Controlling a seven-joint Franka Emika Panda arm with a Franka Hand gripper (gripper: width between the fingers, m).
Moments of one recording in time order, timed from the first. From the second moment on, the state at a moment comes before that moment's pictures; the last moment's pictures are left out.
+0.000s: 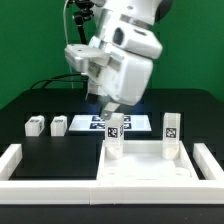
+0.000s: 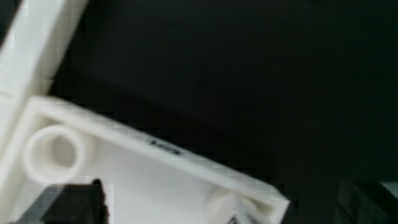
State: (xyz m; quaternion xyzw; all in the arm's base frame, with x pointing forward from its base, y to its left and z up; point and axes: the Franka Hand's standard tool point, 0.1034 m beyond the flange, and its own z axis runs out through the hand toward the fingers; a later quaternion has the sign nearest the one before) arm 0.537 -0.051 0.109 0.58 0.80 -0.13 0.10
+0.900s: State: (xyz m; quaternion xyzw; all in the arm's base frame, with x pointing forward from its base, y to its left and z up) arm 0.540 -0.040 0.112 0.82 0.55 -0.11 0.10
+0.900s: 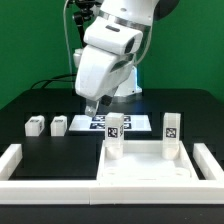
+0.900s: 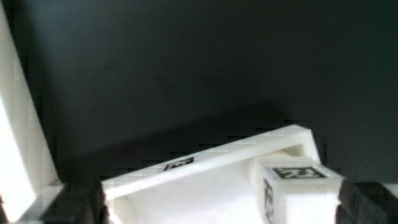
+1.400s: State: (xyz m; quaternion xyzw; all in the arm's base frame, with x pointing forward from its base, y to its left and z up) arm 0.454 -0.121 0.097 0.92 0.37 -0.08 0.05
